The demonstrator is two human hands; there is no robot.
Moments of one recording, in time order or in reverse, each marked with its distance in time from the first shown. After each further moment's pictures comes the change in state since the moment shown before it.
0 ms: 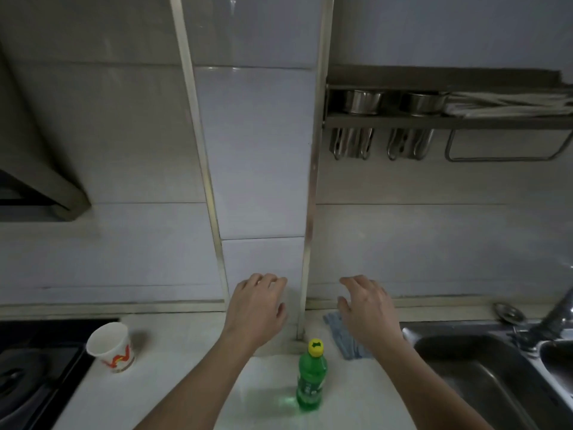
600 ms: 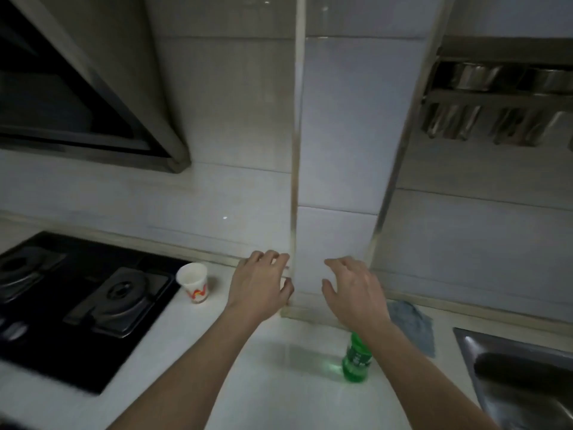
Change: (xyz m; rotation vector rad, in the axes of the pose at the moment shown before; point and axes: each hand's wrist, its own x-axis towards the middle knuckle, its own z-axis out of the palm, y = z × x) left_hand -0.097 -0.061 -0.041 0.084 0.047 -0.303; right_hand -0.024 -0.122 0.033 0.141 -0.035 -0.320
